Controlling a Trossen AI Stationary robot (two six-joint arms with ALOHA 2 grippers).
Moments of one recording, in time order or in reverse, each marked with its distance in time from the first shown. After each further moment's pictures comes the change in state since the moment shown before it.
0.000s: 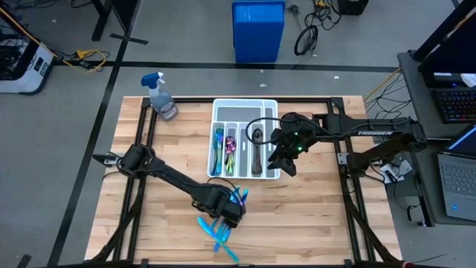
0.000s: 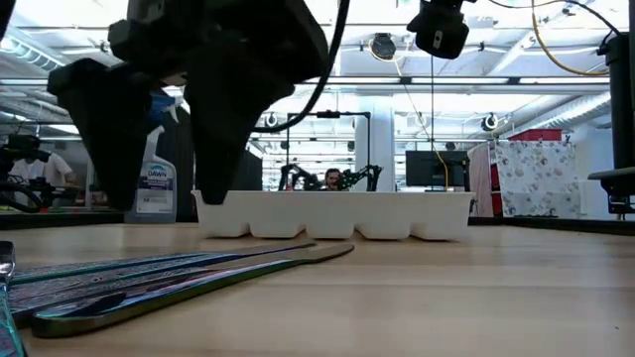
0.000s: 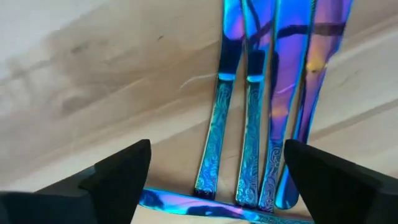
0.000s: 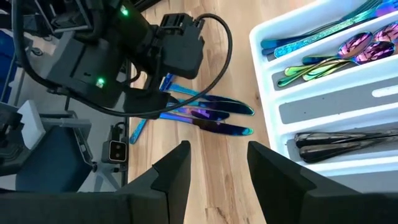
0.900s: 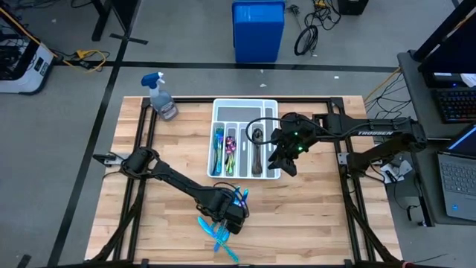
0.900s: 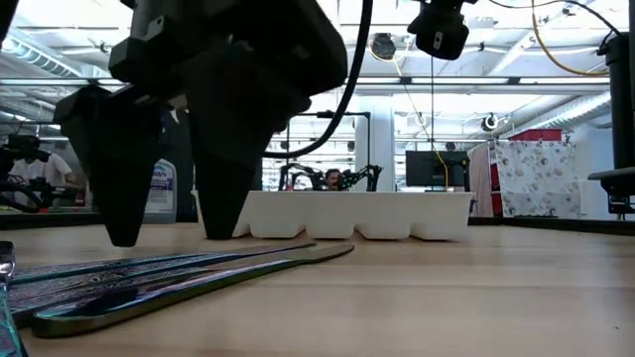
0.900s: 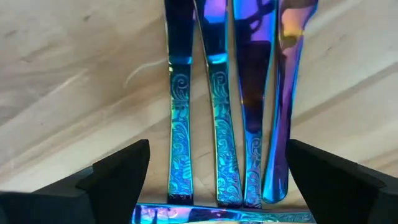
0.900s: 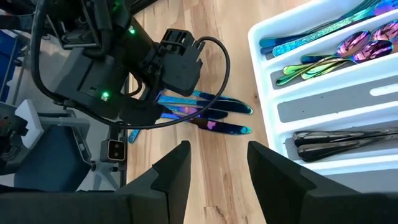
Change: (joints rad) left arm -0.010 0.051 -0.002 0.104 0.060 0.073; right arm -0.002 0.000 0.000 -0.007 0.001 -0.004
